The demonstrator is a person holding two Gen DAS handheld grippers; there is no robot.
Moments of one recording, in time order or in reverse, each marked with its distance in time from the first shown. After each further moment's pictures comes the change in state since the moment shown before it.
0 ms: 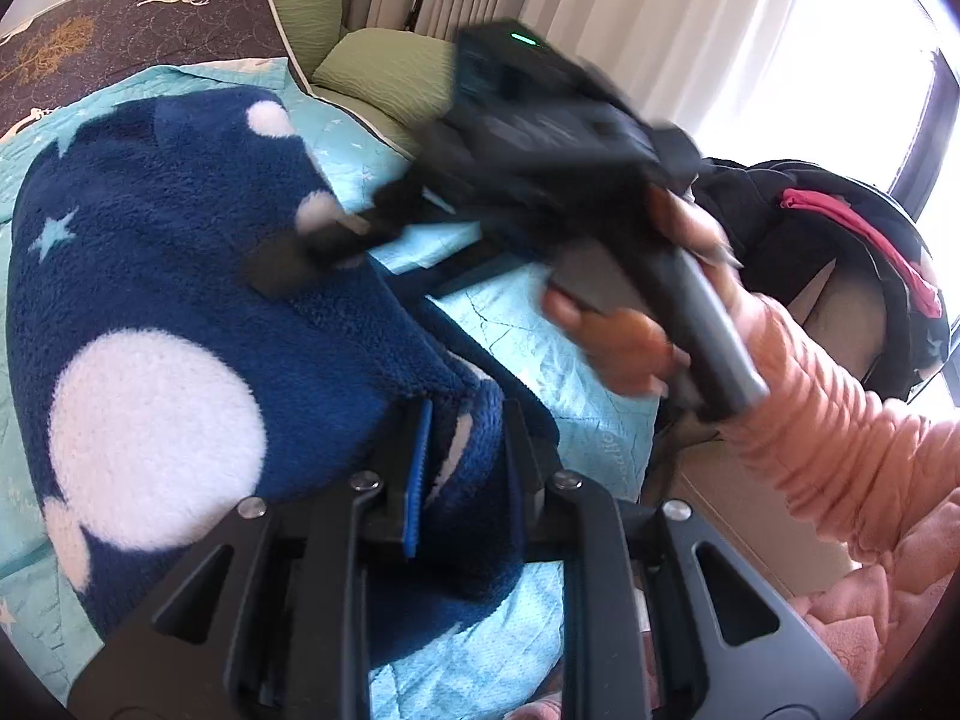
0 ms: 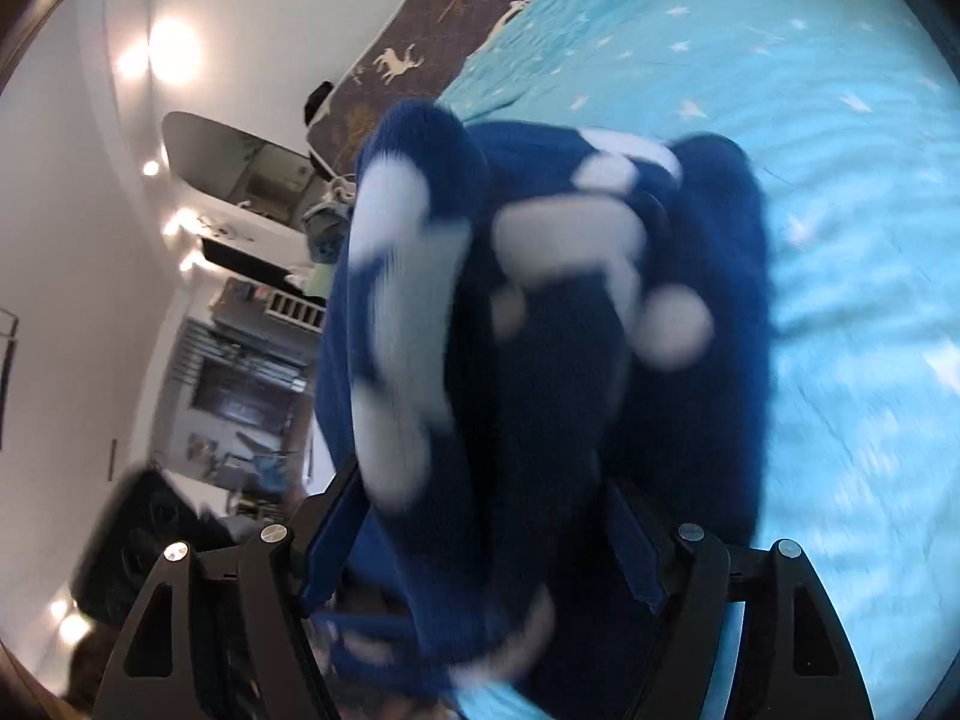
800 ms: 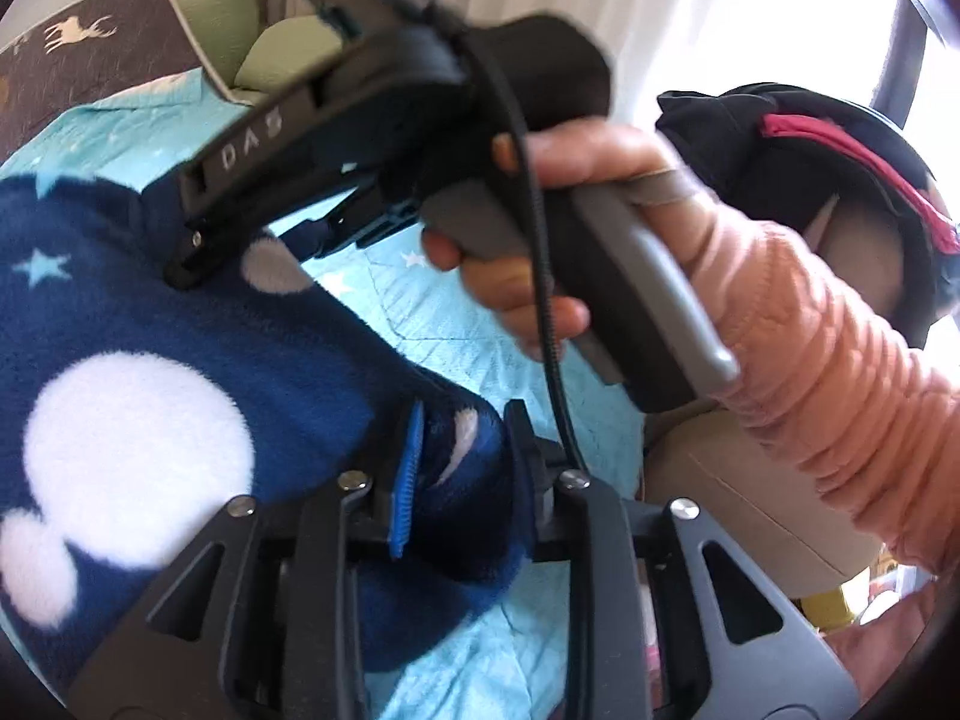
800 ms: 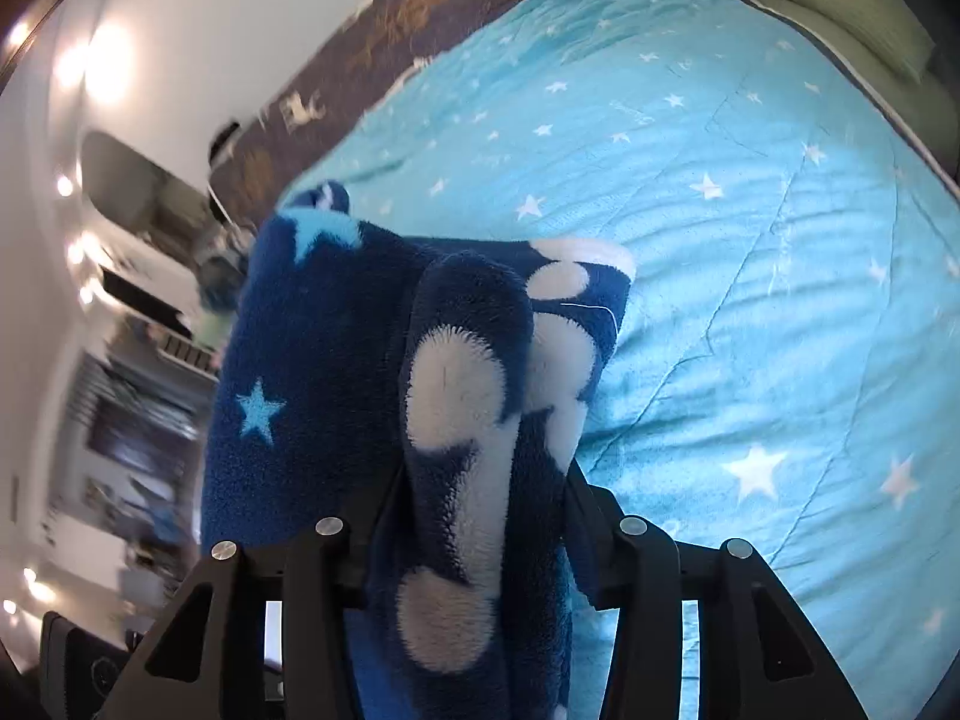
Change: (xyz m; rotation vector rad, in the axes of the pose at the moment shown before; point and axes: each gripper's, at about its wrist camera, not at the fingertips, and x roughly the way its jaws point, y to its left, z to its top) left arm 0.070 -0.045 0.029 0.160 0.077 -0.059; right arm -0.043 -0.033 0.020 0.012 -0.135 -0.298
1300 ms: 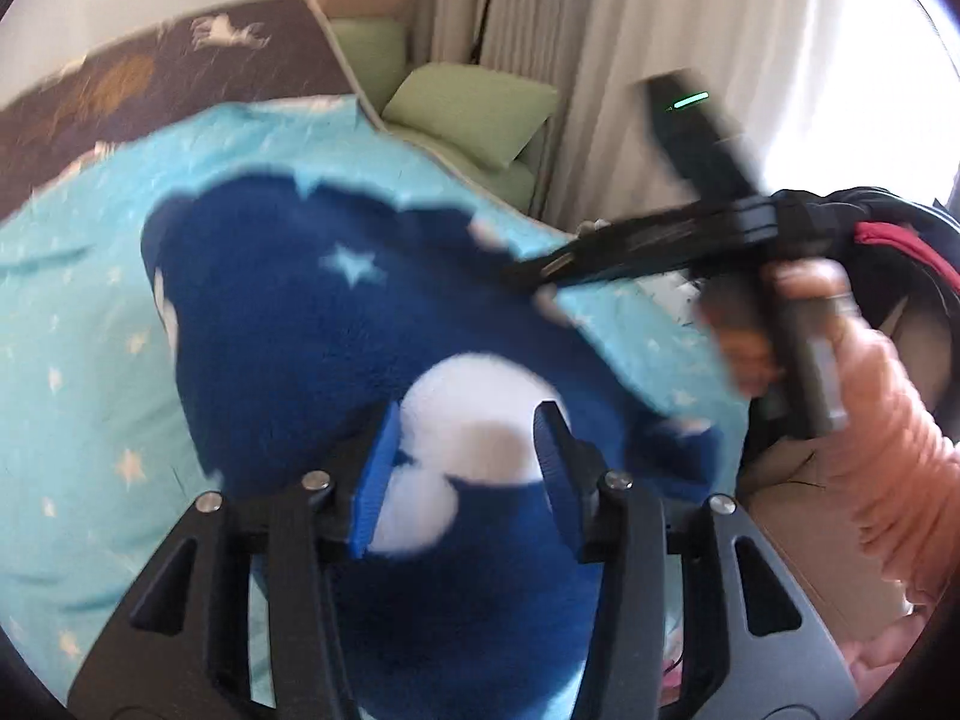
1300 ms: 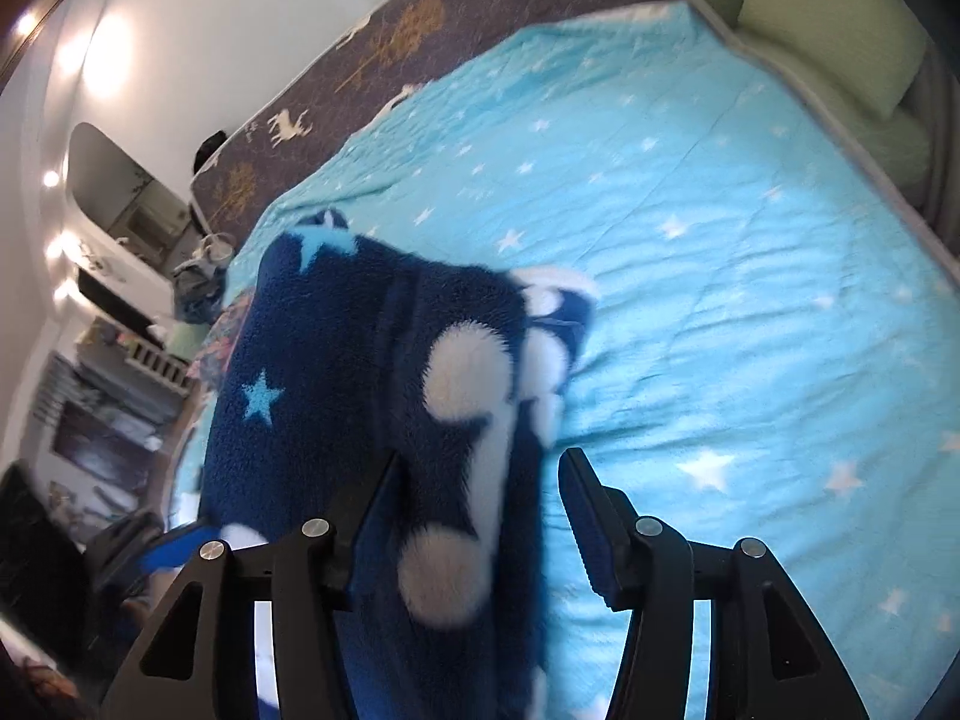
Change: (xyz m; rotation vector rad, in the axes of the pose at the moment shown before) left arm -0.062 0.074 -0.015 -0.182 -0.137 0.265; right arm -0.035 0.017 -0.006 -0.050 -0.091 -0.144
